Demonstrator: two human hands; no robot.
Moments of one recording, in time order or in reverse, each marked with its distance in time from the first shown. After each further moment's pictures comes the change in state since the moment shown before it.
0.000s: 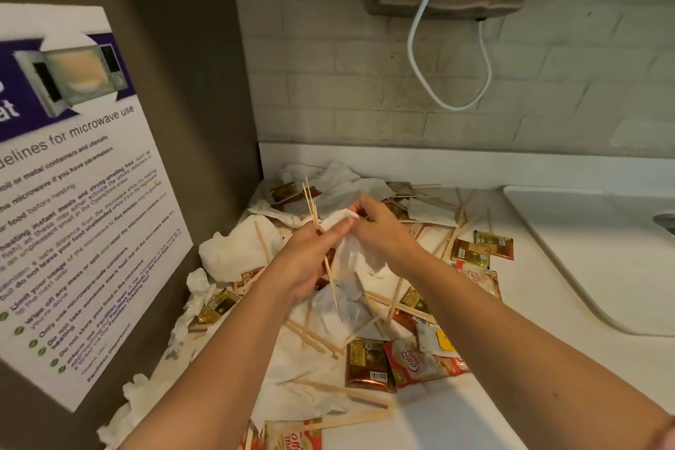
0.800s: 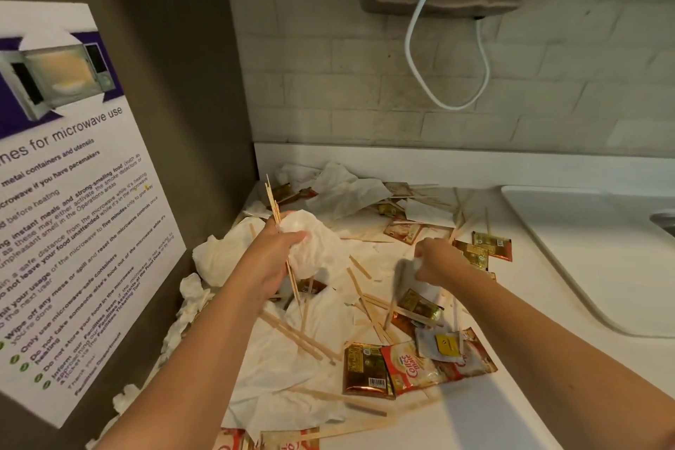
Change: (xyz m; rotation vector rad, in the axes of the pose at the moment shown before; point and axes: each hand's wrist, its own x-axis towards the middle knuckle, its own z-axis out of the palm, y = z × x) left_hand 0.027 0.000 -0.041 0.013 0.226 -0.016; right_hand 0.009 0.089 -0.057 -0.962 -0.079 0.364
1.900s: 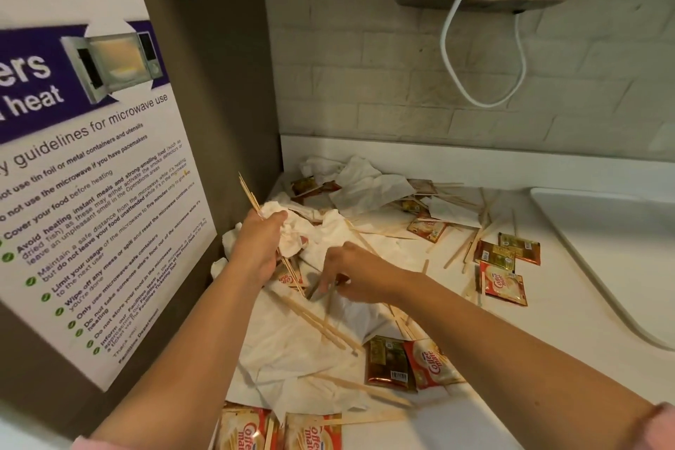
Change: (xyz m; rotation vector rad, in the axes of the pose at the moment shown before) left_hand -0.010 0.017 -0.033 -0.138 0.255 -0.013; right_hand -0.037 -0.117 0.011 0.026 -0.073 -0.836
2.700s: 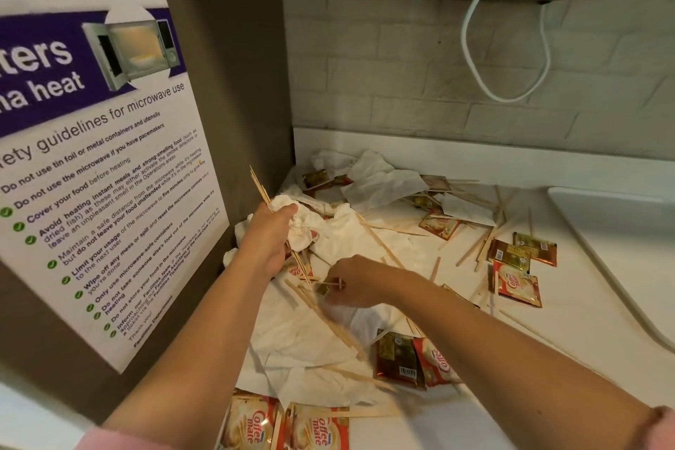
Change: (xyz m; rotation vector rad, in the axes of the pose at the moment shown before) left_hand -0.007 0.003 -0.002 0.049 0.038 -0.035; right_hand 0.010 -0.019 0.006 0.023 -0.261 0.188
